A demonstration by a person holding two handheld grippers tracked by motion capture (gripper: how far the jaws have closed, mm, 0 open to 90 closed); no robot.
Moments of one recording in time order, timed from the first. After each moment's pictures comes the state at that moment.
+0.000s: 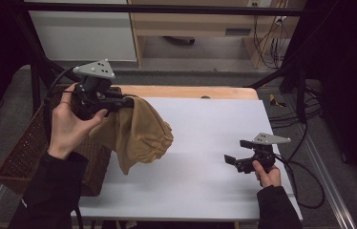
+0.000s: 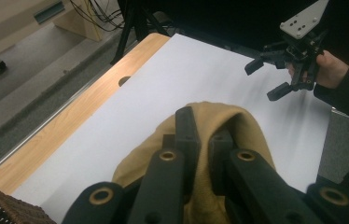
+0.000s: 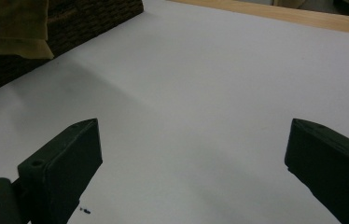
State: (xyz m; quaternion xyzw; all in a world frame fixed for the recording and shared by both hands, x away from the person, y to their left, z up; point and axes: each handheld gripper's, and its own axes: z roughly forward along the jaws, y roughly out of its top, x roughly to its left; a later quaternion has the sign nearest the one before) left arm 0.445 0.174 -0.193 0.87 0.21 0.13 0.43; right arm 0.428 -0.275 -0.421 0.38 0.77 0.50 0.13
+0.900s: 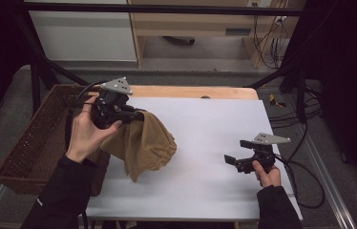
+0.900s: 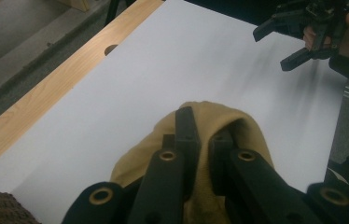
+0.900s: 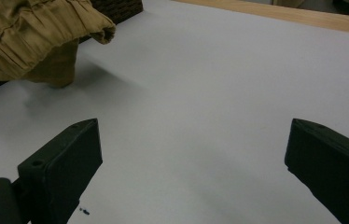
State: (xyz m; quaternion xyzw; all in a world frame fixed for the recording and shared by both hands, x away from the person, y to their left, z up) left arm 0.464 0.154 -0.245 0.89 0.22 0.11 0.40; right arm 0.428 -0.274 -0.422 0.38 0.77 0.50 0.13
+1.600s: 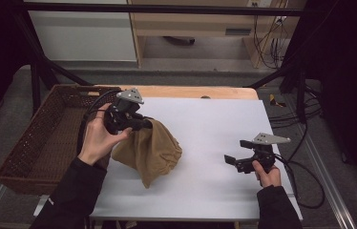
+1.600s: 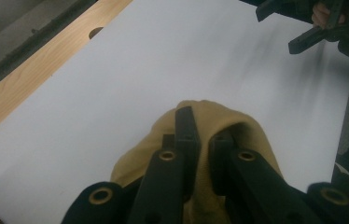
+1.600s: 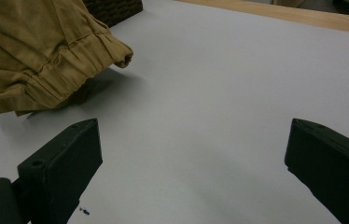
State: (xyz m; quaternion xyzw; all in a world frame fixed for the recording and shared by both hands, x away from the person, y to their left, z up) left arm 0.473 0.137 -0.278 0.90 0.22 0.09 0.38; right arm 0.428 -0.274 -0.422 0.38 0.77 0.50 0.13
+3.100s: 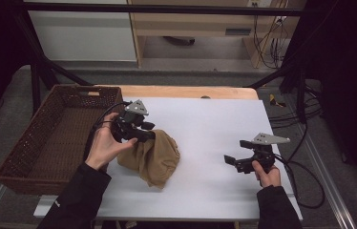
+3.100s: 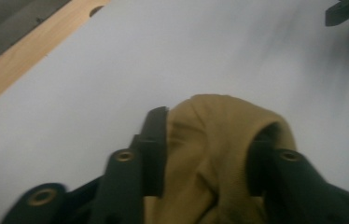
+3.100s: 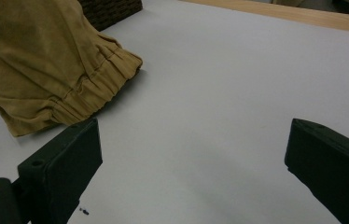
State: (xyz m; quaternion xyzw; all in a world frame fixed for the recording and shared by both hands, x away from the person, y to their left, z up) left arm 0.476 0.135 -0.320 0.89 0.23 0.12 0.36; right arm 0.428 -0.274 -0.422 0.38 0.77 0.49 0.13
